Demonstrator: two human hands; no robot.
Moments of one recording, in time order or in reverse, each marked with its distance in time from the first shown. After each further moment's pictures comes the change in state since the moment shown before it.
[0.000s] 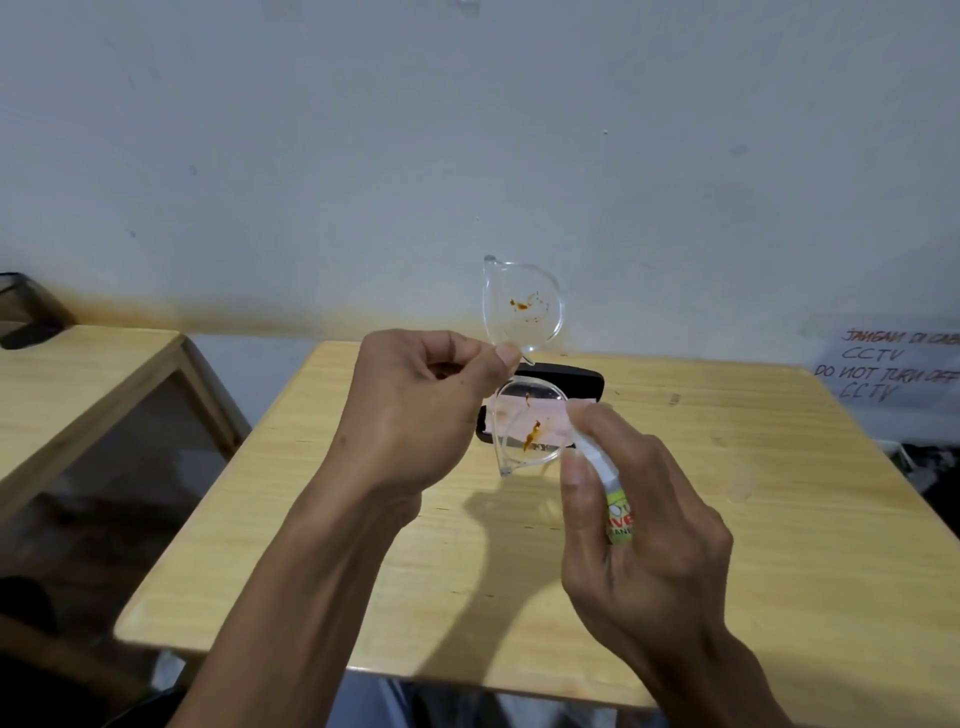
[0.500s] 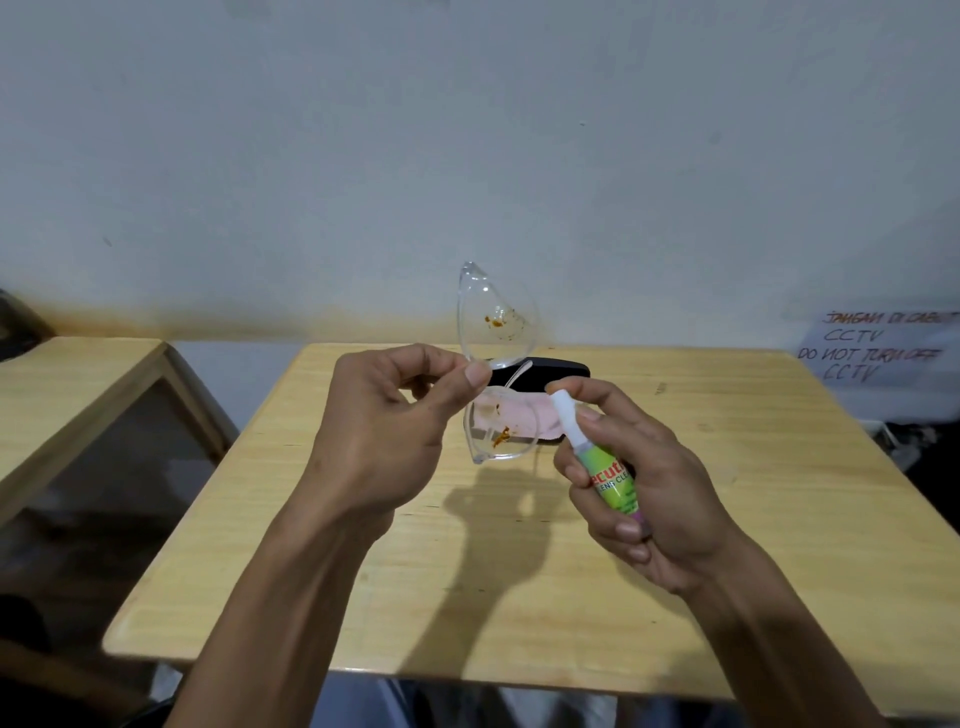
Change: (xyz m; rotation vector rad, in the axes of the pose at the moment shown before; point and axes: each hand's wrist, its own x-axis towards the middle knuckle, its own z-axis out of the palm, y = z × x) left_hand -0.001 -0.019 -0.005 0.031 -0.029 0.080; right_hand 0.030 0.043 -0.012 1.194 -0.549 1.100
